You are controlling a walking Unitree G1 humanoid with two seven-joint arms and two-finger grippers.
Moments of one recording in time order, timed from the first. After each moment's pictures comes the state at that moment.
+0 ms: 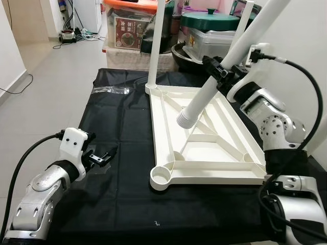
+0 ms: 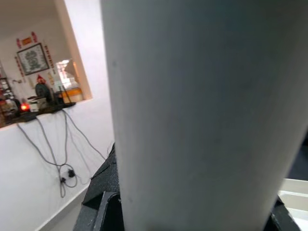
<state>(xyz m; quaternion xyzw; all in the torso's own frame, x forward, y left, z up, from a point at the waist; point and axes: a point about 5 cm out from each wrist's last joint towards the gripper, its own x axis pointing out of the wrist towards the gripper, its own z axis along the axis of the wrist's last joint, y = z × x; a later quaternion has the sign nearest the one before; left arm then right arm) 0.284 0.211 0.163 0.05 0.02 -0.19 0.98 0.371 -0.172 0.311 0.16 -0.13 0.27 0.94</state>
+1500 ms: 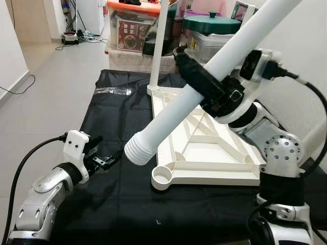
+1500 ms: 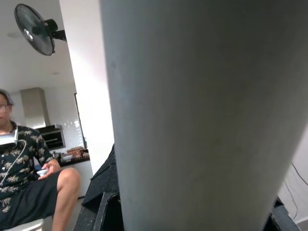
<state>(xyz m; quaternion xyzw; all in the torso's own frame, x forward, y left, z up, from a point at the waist) 0.283 0.204 0.156 0.01 0.02 -0.24 0.97 0.290 -0.116 0.321 0.28 -0.17 0.63 0.70</state>
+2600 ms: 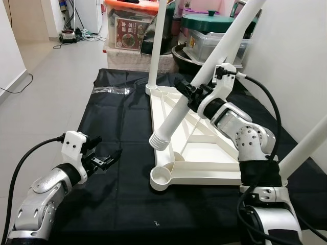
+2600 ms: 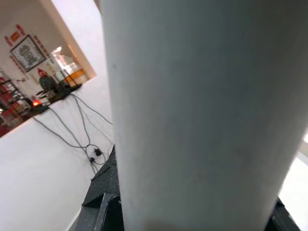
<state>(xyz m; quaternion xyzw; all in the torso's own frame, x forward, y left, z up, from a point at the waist) 0.284 0.208 0.153 -0.01 0.02 -0.24 0.97 0.368 -0.121 0.274 0.26 0.00 0.25 0.93</state>
